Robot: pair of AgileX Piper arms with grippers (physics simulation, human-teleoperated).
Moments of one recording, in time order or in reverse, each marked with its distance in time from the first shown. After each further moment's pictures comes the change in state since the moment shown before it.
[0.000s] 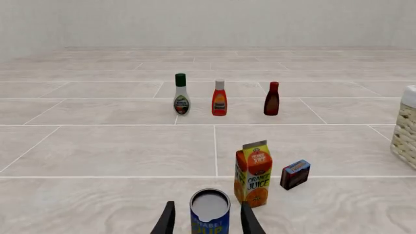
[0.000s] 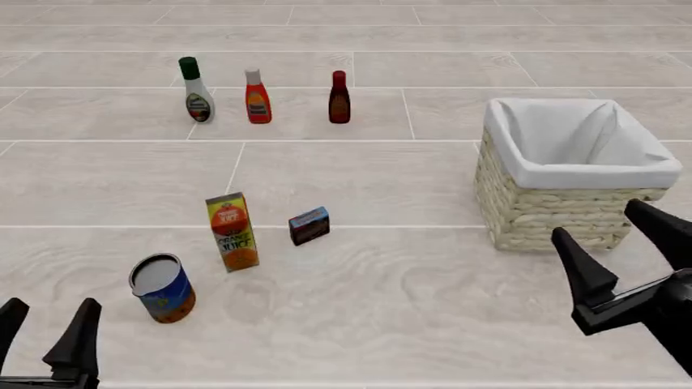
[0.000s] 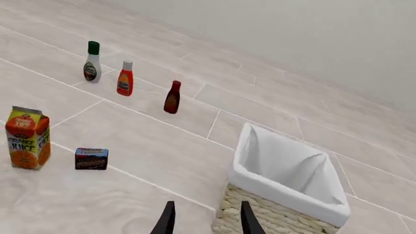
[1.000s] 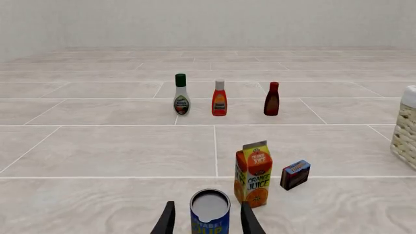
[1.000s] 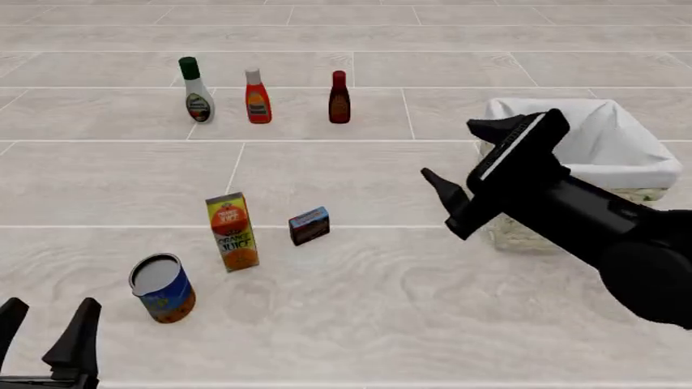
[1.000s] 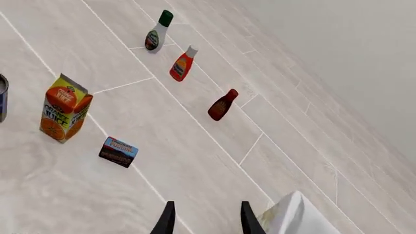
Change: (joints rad) left arm 0.000 0.001 -0.003 0.002 0.001; right arm 0.247 0.658 -0.441 -0.008 -0.297
